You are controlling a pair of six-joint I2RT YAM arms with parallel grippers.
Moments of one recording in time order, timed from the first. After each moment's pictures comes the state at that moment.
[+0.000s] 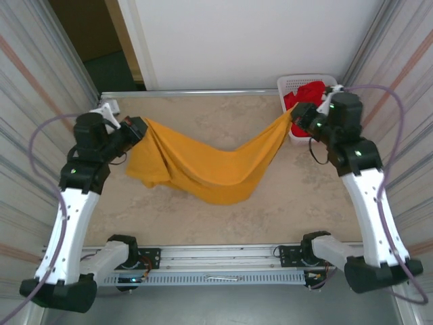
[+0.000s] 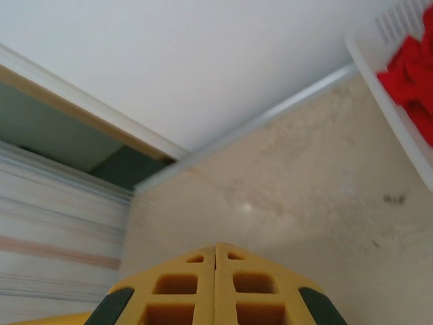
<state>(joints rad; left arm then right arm) -0.14 0.99 1.16 -0.57 0.29 -0.75 0.20 1.13 1.39 -0.70 -0.13 0.75</state>
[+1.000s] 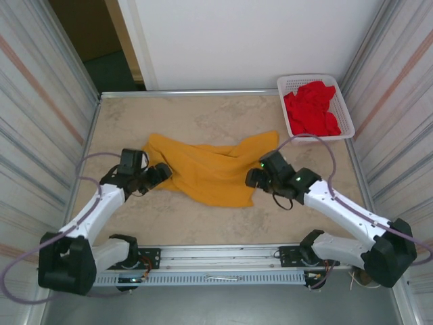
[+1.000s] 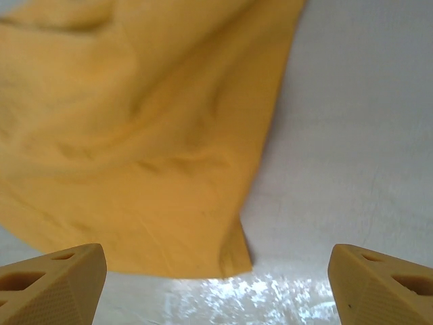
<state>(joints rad) -0.20 1.13 0.63 -0.47 0.23 -0.68 0.72 1.10 0.78 -0.71 0.14 0.89</state>
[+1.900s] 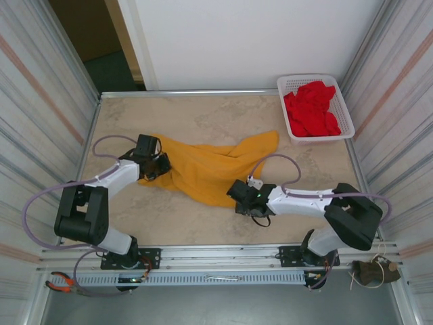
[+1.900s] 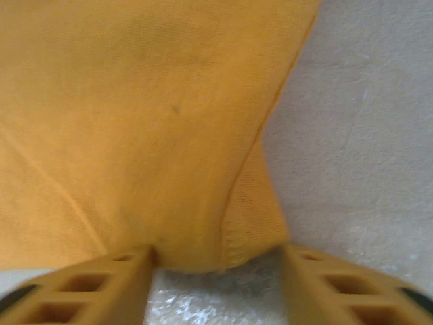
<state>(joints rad) -0.23 1.48 0.80 -0.34 0.12 -0.57 1.01 1.46 0.70 -0.54 0.25 1.12</state>
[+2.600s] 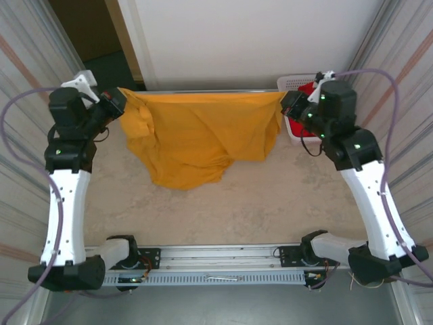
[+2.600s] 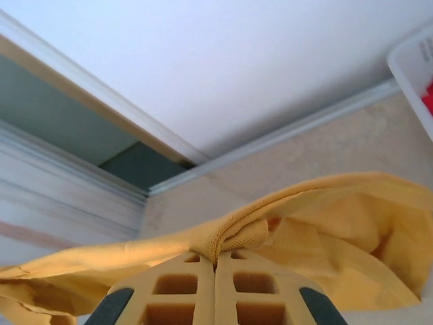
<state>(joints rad) 0.03 1.09 1.47 -0.55 0.30 -0.62 0.36 1.16 1.64 -0.77 -0.02 0.75</state>
